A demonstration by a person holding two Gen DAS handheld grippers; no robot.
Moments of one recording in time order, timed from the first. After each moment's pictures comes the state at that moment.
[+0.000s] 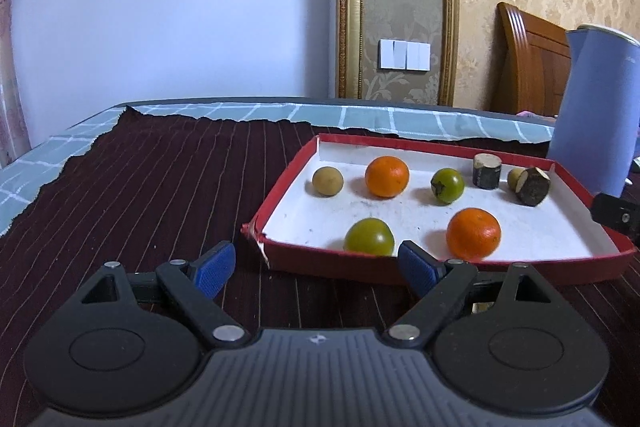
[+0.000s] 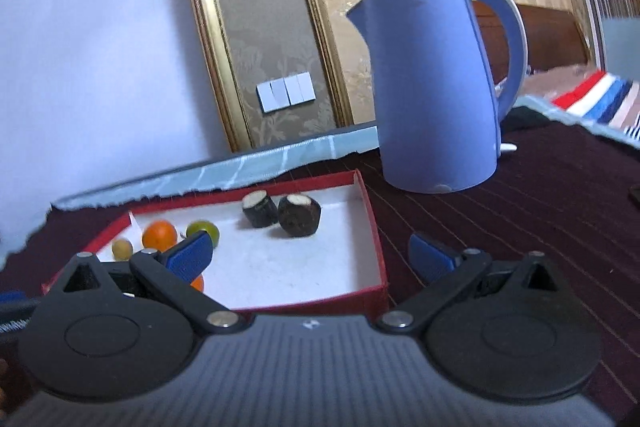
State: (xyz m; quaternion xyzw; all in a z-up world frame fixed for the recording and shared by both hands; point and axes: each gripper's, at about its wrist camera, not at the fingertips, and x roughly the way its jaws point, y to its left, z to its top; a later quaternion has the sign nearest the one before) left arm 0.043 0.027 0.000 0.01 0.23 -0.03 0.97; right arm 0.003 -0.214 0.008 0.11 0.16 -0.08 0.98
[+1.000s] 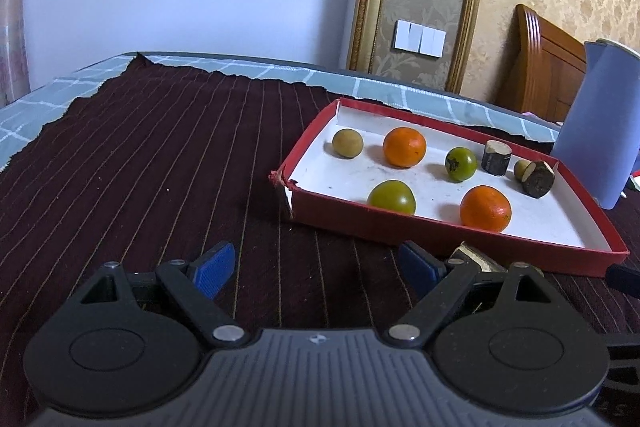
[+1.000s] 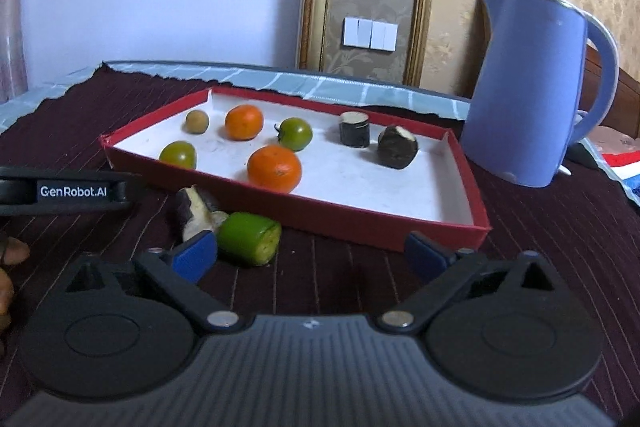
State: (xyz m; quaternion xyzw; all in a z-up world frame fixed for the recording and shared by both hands) left arm 0.040 0.054 -0.012 -0.05 0.28 -0.03 0.96; right arm -0.011 -0.127 0.001 -0.06 0.27 -0.01 0.96
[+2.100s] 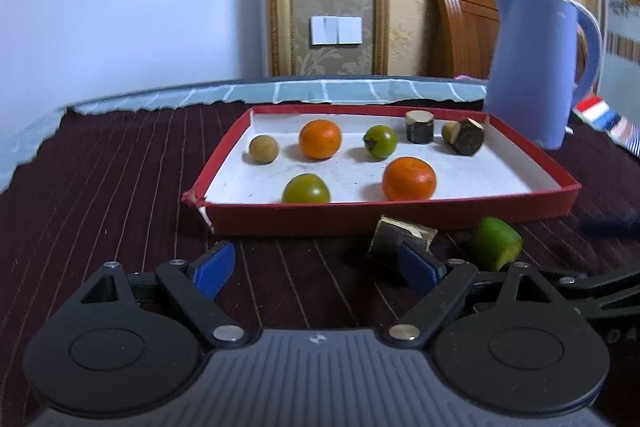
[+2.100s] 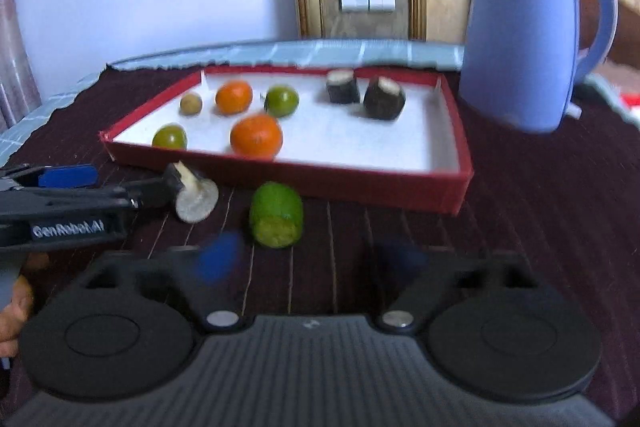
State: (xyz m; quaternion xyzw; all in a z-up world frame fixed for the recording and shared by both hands) left arm 0.027 0.016 -0.009 0.05 0.26 -0.13 0.96; right arm -0.021 -0.167 0.000 0.01 0.30 0.02 0.95
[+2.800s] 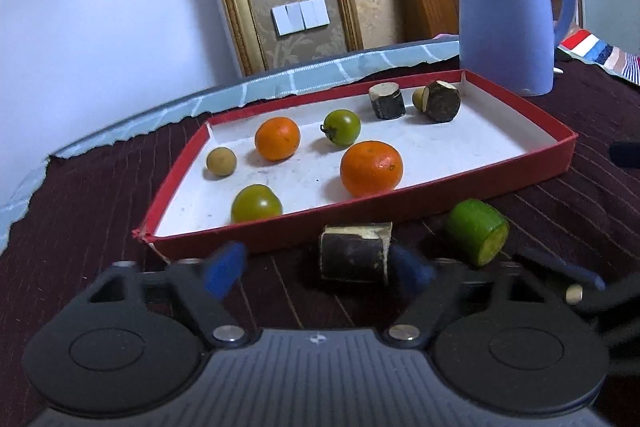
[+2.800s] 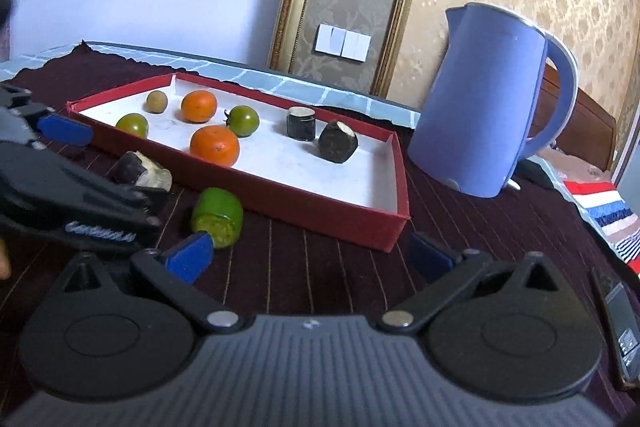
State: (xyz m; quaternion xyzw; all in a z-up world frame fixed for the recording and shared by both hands) left arm 0.040 -0.028 -0.014 0.14 0.28 -0.14 0.94; right arm -0.036 -0.155 -0.004 -0.12 0.25 -0.04 0.96
